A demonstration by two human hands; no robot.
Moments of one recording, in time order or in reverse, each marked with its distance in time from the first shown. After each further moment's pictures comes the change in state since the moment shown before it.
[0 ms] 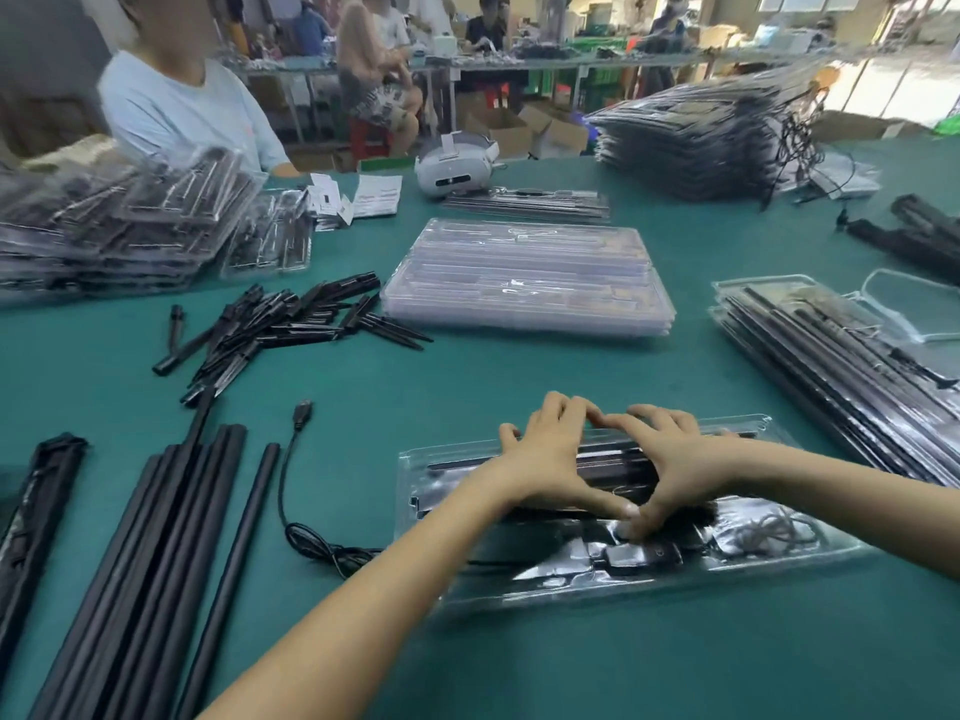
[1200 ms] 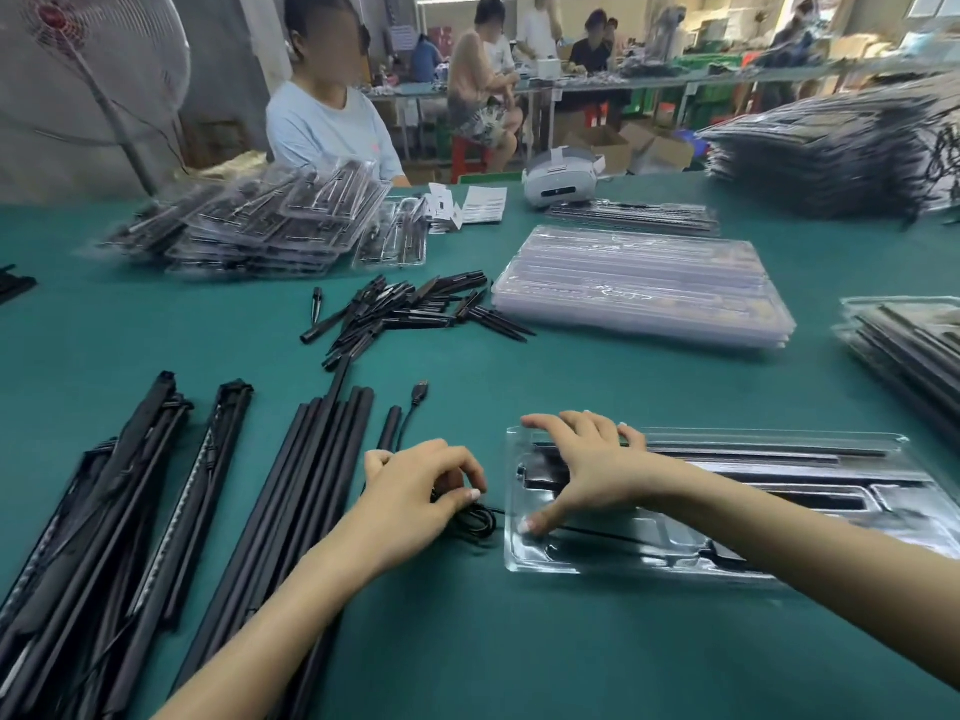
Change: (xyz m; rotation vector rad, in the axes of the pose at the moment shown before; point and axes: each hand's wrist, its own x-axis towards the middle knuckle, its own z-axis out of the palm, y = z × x) left_hand -0.165 -0.096 -0.040 0.071 0.391 -0.194; right_hand 0.008 -0.151 0.025 0.058 0.095 -0.317
